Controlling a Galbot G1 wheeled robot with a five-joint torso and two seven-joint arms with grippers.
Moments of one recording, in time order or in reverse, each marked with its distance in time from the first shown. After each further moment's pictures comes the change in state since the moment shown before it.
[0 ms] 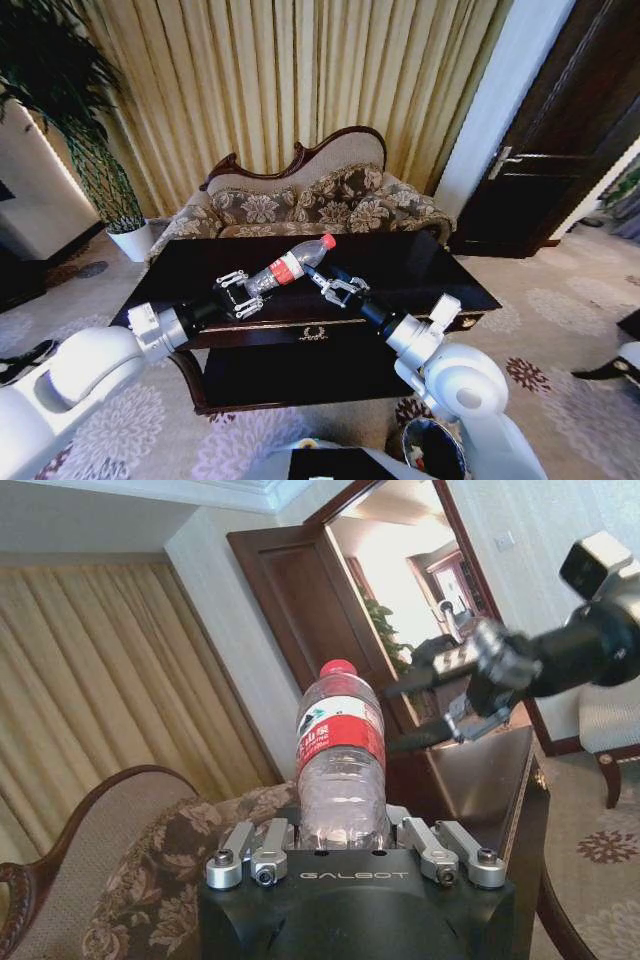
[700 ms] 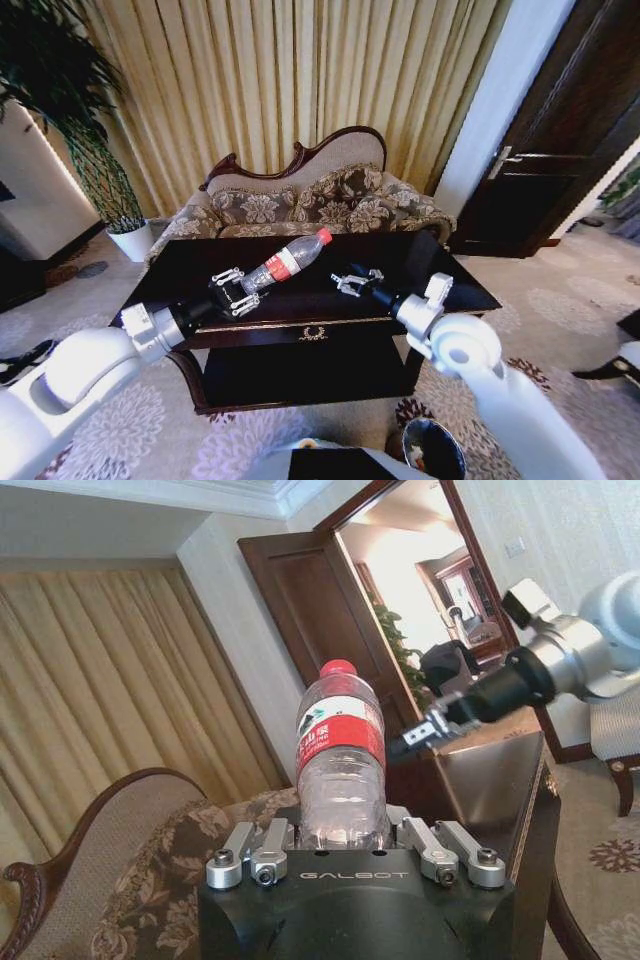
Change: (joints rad) left arm 0.012 -0.023 -0.020 0.007 0.000 -0.010 0.008; right arm 0.232 -0.387 -0.026 -0.216 0.077 0.065 0.000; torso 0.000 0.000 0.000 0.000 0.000
